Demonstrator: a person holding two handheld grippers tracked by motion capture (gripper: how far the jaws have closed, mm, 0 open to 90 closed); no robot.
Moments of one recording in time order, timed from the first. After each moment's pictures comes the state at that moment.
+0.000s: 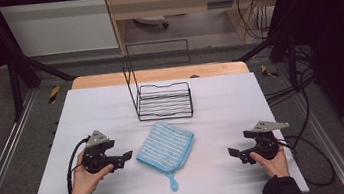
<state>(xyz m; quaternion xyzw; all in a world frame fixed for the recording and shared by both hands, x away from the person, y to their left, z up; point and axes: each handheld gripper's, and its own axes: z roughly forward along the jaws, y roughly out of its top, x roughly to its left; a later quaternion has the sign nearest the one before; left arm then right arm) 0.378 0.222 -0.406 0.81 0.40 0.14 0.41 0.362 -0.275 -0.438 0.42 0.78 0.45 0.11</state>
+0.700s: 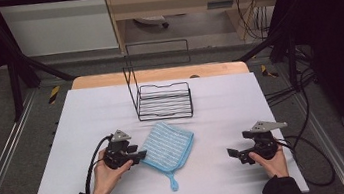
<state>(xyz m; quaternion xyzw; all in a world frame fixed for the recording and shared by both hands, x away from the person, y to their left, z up) 0.392 0.178 -0.433 0.83 0.40 0.09 0.37 0.364 -0.273 -0.439 0.42 0.78 0.45 0.11</state>
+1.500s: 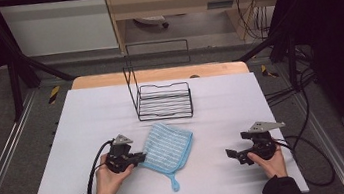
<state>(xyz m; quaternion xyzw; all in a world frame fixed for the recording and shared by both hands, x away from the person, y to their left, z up) 0.381 0.175 -0.437 0.83 0.42 0.05 0.37 0.365 -0.270 -0.441 0.41 0.79 0.45 0.10</state>
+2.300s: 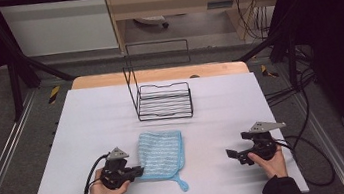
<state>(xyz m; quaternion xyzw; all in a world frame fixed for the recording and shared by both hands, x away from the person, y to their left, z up) 0.340 0.185 -0.436 0.83 0.42 0.03 0.37 0.363 -0.270 -0.440 0.41 0.79 0.45 0.10</state>
